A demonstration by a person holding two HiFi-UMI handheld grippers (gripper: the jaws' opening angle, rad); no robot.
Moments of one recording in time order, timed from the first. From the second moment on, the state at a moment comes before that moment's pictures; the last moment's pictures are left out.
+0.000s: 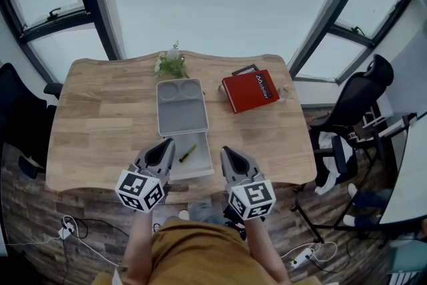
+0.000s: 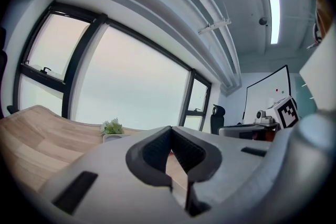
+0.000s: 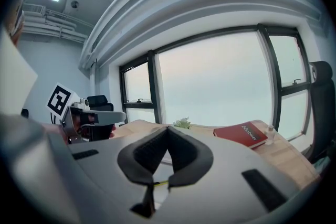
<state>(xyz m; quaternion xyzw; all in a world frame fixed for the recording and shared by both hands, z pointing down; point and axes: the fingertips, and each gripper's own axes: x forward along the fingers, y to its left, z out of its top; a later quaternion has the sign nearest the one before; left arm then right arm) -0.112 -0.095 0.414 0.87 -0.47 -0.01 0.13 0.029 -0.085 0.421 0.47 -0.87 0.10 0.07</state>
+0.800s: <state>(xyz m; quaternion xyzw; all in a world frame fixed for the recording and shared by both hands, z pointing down) -0.108 -0.089 0.423 0.88 -0.46 0.02 0.13 0.031 -0.081 0.423 0.48 -0.87 0.11 0.07</state>
